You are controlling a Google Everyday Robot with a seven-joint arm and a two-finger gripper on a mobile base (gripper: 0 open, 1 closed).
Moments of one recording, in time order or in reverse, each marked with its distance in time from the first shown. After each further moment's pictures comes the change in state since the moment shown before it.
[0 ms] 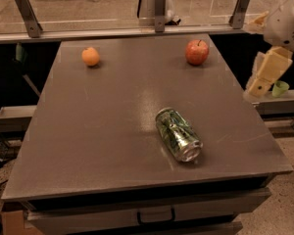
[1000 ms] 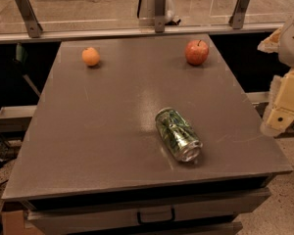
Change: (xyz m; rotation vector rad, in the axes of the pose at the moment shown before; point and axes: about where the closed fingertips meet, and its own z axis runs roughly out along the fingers) arm 0.003 0.081 -0.037 -0.054 0.163 0.047
